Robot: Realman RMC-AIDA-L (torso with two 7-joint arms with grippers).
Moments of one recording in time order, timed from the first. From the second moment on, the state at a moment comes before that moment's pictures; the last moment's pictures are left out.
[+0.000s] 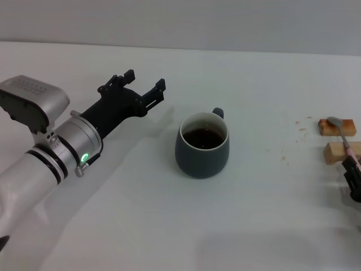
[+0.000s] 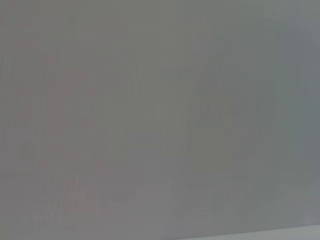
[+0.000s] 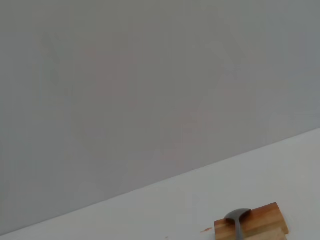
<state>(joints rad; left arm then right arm) -0.56 -2.06 -0.89 -0.30 2.78 0.90 -0.53 0.26 2.08 -0.68 0.18 -0.96 -1.34 0.54</state>
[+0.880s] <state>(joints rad) -0.55 -2.06 -0.89 -0.30 2.78 0.90 -0.55 0.26 2.08 -0.68 0.18 -0.97 -1.33 0.54</state>
